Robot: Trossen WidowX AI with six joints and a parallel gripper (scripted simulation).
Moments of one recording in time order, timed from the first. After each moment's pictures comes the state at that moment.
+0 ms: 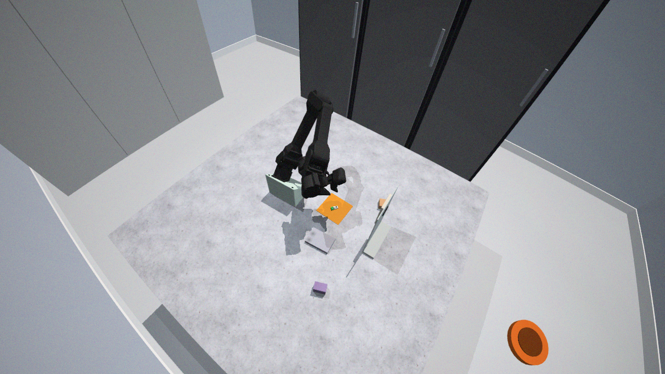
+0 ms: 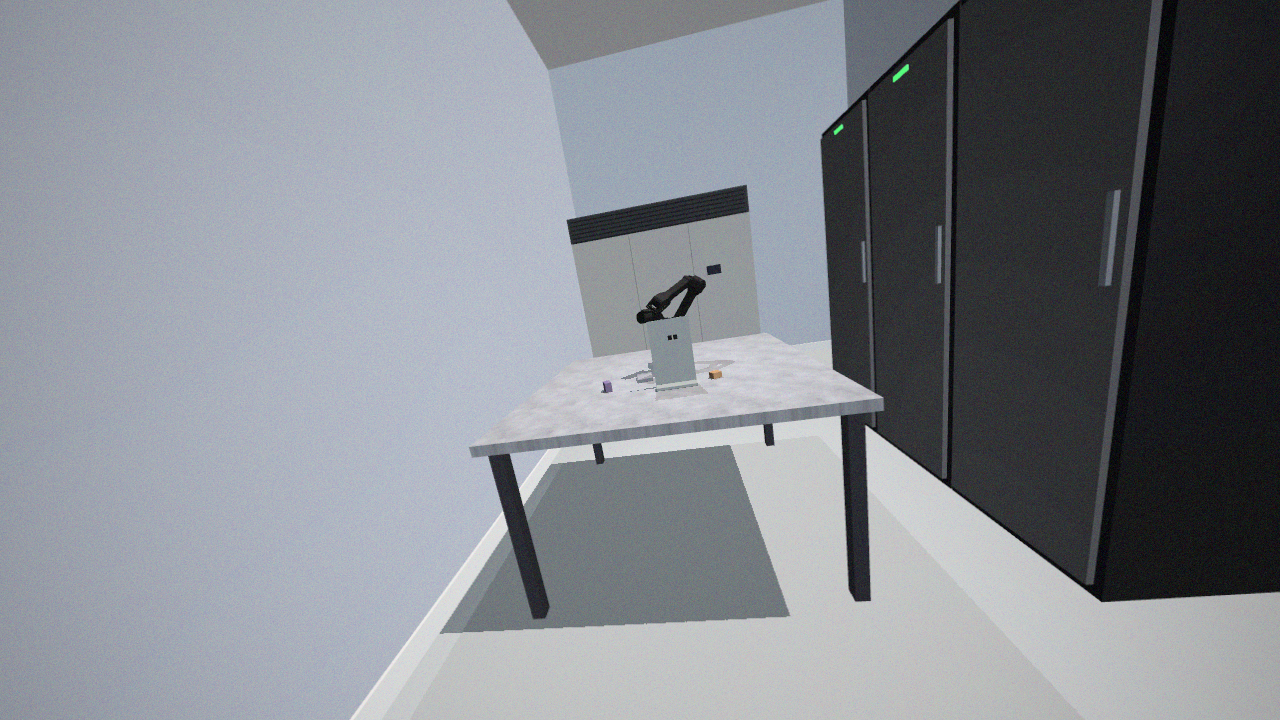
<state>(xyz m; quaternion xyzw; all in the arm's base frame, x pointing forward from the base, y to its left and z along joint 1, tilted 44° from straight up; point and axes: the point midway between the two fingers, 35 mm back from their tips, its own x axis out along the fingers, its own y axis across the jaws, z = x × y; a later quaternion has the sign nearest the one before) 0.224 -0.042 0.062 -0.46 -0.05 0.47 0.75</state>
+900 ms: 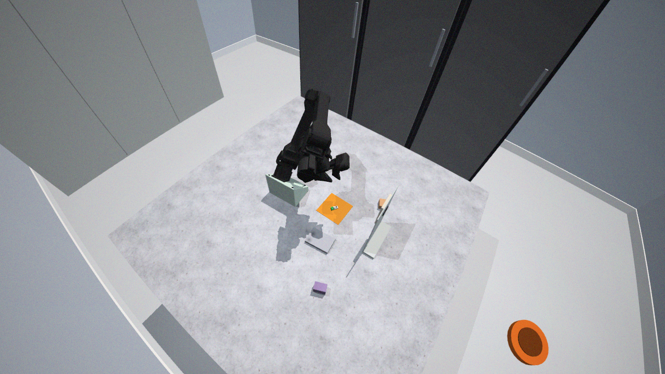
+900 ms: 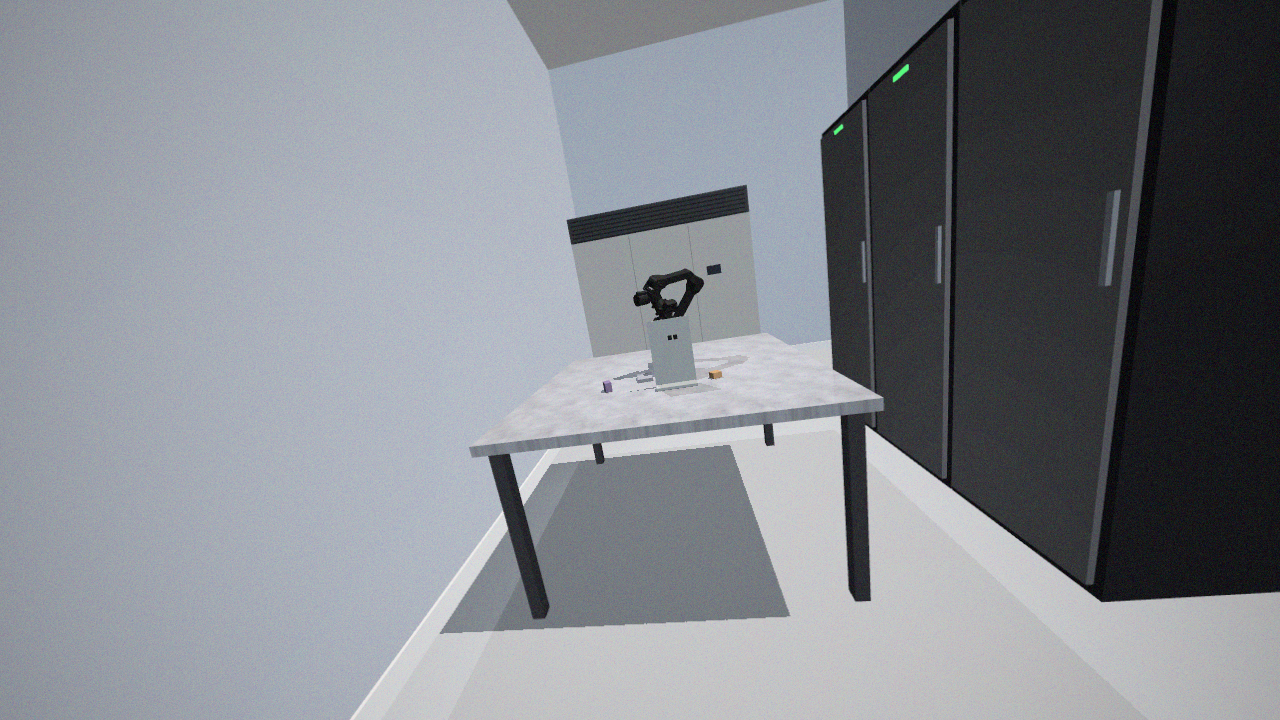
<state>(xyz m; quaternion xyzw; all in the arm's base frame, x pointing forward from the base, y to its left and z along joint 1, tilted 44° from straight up) 0.219 -0.103 0.126 -0.43 0.00 0.47 0.77</state>
